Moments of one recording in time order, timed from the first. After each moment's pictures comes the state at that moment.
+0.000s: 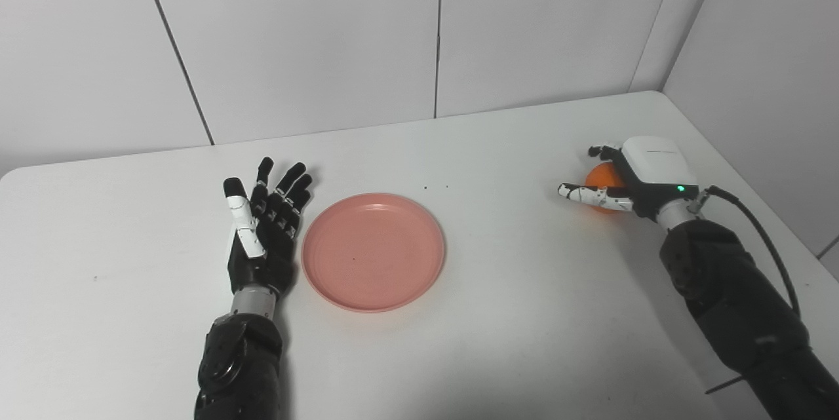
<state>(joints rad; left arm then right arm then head) -0.38 -0.13 0.10 0.36 -0.34 0.03 -0.15 -0.31 -0.57 0.08 0.20 -0.87 0.18 0.06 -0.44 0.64</state>
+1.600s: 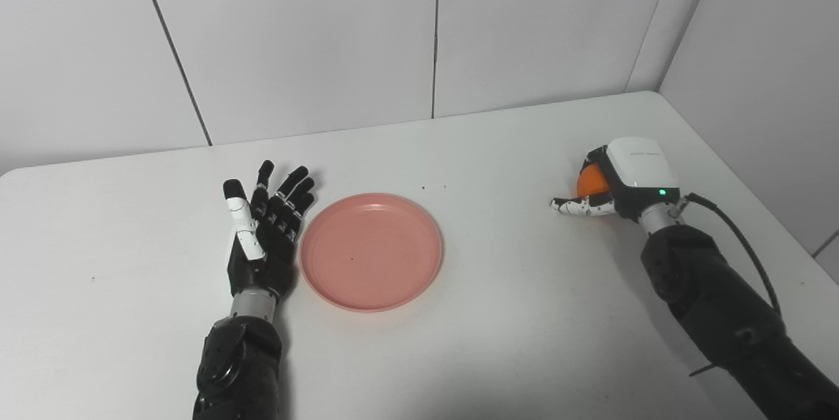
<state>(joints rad) -0.36 -0.14 0.10 0.32 -0.34 0.07 -0.14 -0.36 -0.58 0.21 0.33 -0.80 0.17 -0.16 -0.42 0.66</state>
